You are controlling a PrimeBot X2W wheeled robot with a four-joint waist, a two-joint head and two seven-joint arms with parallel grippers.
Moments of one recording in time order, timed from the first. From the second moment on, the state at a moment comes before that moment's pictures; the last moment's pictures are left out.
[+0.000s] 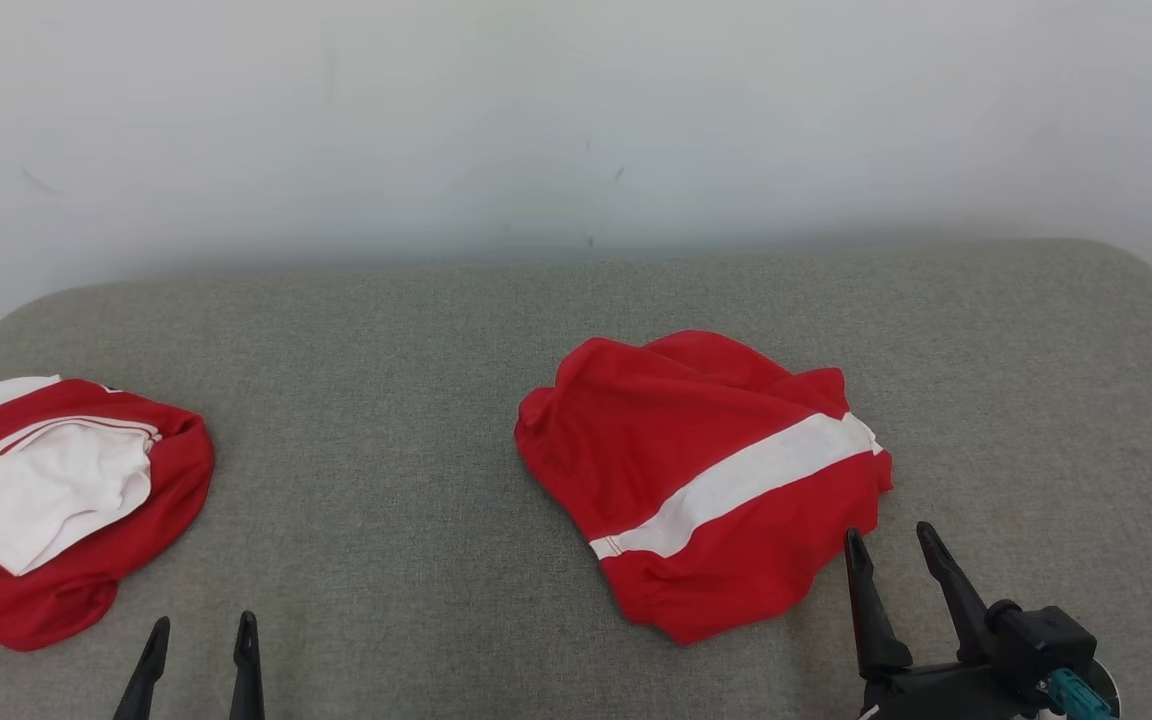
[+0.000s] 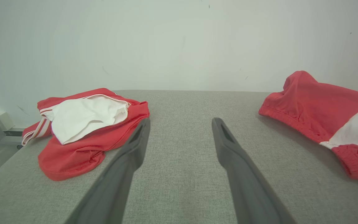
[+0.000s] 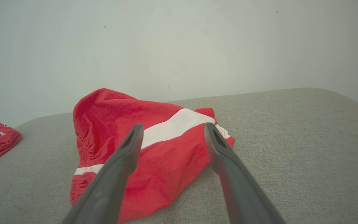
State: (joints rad) left arm 0.09 0.16 0.02 0.14 -0.21 -0.09 -0.26; right arm -0.06 -0.05 0.08 0.29 0.19 0.13 -0.25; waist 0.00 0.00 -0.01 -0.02
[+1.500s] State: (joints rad) left arm -0.21 0.10 -0.21 0.41 -0.26 -0.13 -0.24; right arm -0.10 -0.05 0.11 0.29 0.20 0.13 -0.25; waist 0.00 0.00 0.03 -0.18
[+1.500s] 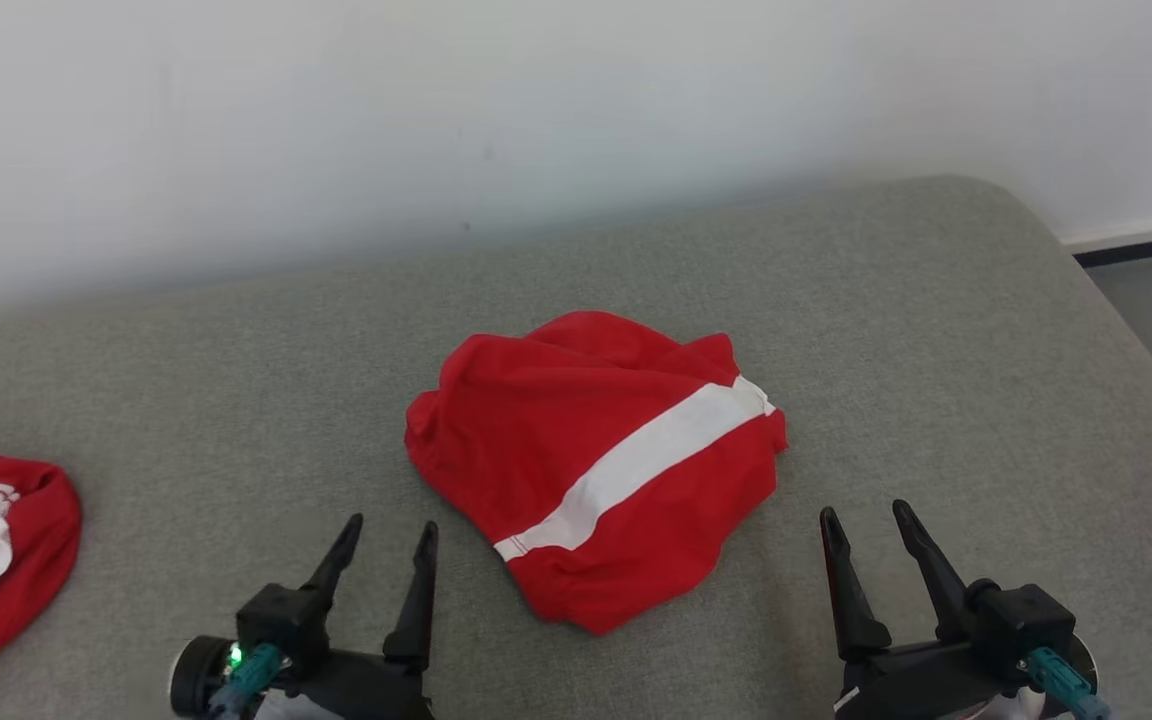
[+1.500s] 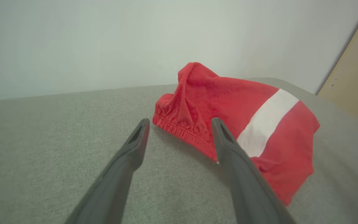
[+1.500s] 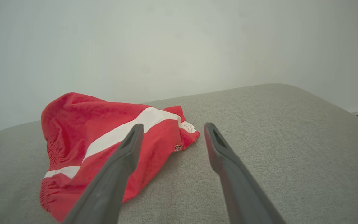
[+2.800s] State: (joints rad) left arm -0.39 0.15 -0.50 0.64 -0.54 -0.12 -0.25; right arm -0.12 -0.05 0.10 0.30 0.23 0.13 -0.26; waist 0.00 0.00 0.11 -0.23
